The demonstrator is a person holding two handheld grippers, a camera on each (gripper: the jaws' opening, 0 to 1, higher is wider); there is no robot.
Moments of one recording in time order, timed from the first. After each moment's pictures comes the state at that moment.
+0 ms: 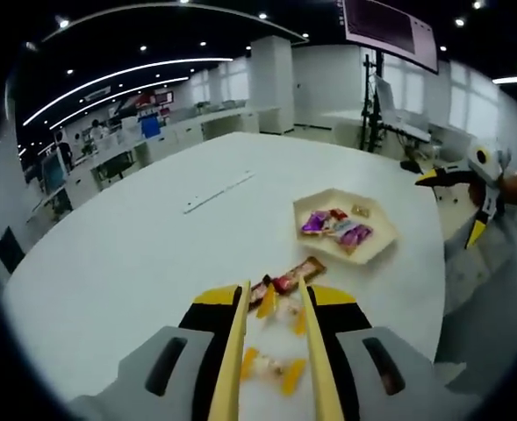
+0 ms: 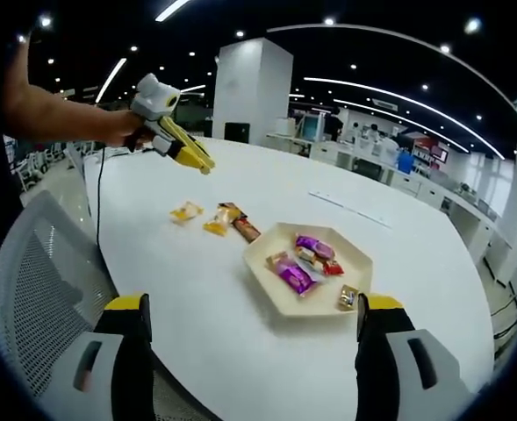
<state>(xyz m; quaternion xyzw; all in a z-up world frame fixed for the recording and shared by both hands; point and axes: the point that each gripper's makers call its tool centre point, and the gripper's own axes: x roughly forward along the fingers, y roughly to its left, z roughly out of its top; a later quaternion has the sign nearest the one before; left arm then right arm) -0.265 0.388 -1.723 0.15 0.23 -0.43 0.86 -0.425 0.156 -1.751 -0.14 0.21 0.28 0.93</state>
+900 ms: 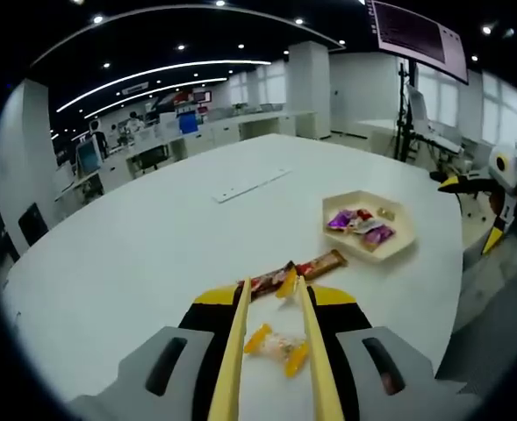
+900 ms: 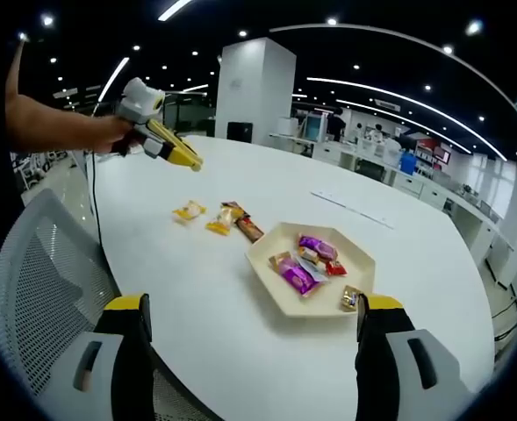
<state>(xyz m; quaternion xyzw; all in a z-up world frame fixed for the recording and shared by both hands) -0.274 0.417 -1.732 0.14 0.23 -0.35 0.90 -0.425 0.158 -1.752 -0.14 0.21 0.29 0.92</state>
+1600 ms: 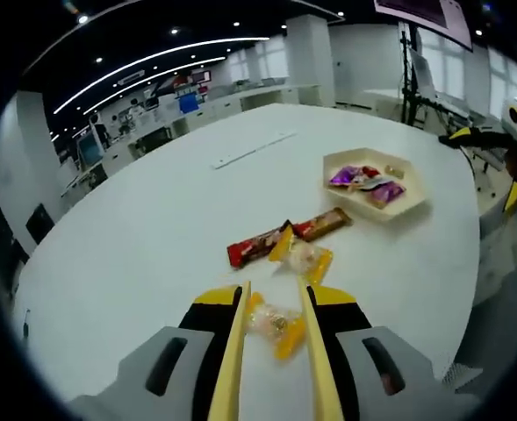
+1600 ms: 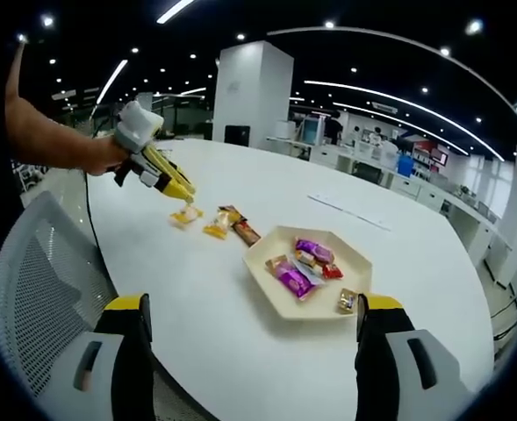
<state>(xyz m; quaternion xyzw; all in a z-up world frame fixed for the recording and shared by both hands) -0.285 0.413 -1.782 0.18 0.28 -0.32 0.89 -0.424 0.156 -1.748 -0.14 0.20 0.28 0.93</state>
